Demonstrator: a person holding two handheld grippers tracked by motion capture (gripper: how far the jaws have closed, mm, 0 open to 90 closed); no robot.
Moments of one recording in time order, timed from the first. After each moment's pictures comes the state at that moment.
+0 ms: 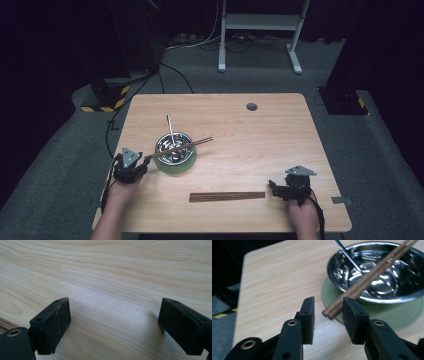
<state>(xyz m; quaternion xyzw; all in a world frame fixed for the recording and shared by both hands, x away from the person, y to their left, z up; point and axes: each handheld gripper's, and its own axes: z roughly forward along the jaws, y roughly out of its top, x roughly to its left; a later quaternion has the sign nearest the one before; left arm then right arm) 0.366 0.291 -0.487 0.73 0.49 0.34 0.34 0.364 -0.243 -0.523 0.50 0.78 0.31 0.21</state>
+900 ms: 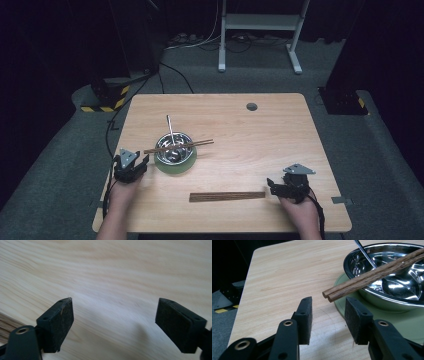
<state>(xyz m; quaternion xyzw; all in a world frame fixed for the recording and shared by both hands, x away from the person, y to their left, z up) 0.373 0.302 -0.510 0.69 0.51 0.34 0.38 0.361 -0.227 -0.504 0.48 0.78 0.33 0.22</state>
